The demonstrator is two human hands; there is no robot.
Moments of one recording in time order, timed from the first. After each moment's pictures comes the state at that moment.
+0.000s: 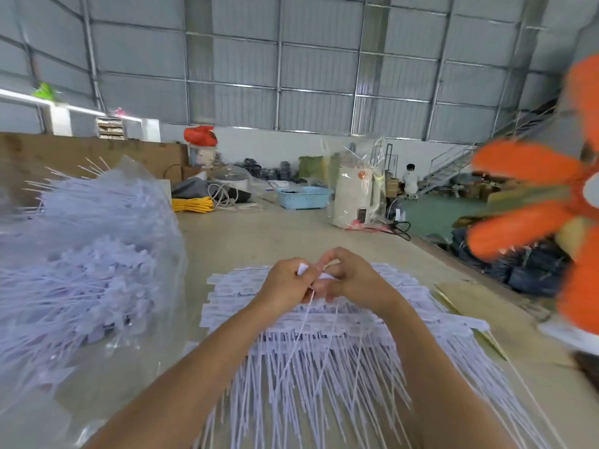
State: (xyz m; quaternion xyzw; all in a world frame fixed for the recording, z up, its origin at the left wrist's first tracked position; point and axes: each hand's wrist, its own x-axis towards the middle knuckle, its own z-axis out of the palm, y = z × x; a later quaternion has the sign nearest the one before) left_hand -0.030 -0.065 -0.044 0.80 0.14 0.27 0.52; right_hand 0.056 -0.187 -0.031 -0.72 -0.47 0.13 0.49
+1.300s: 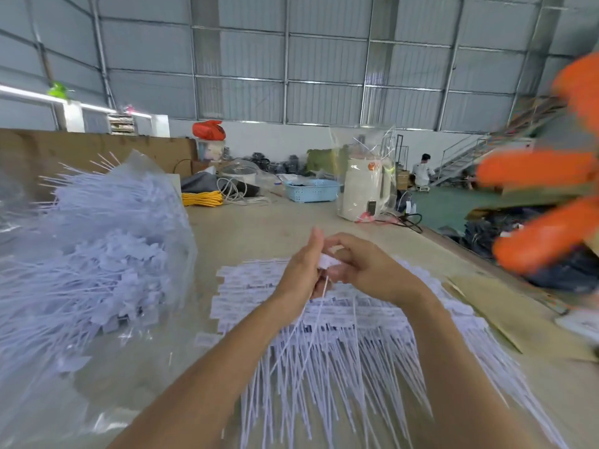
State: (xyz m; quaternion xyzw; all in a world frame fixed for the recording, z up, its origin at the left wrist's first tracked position) left_hand -0.029 -0.074 -0.044 0.68 0.09 0.25 0.68; right_hand 0.042 -0.191 -0.015 -0.70 -0.56 0.07 0.43
